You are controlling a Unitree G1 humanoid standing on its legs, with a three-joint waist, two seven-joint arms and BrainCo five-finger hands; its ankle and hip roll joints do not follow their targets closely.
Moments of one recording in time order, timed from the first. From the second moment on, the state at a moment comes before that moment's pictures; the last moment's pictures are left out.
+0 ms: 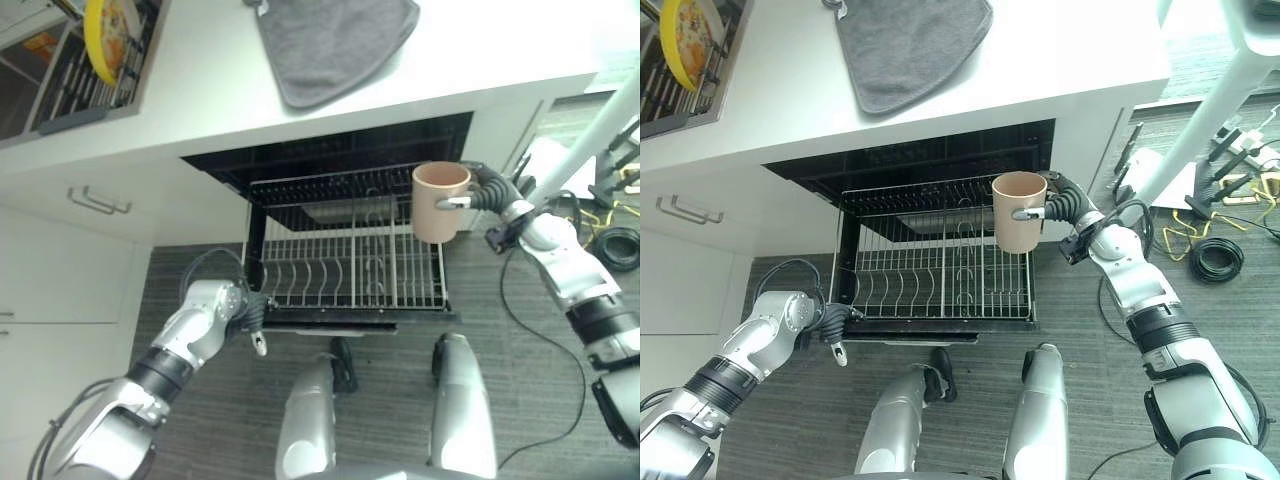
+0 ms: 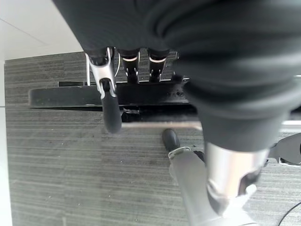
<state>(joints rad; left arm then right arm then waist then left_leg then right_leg) -0.37 0.68 -0.47 0.22 0.70 0.25 -0.91 -0.71 -0.70 0.34 0.46 0.18 0.04 0.15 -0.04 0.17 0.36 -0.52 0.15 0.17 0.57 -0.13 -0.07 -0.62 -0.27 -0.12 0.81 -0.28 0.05</state>
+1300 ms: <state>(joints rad) -0.23 0.76 -0.40 0.02 0.31 0.20 -0.39 -0.63 -0.57 0.26 0.49 0.44 0.11 0.00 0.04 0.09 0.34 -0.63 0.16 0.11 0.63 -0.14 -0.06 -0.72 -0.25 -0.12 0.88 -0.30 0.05</state>
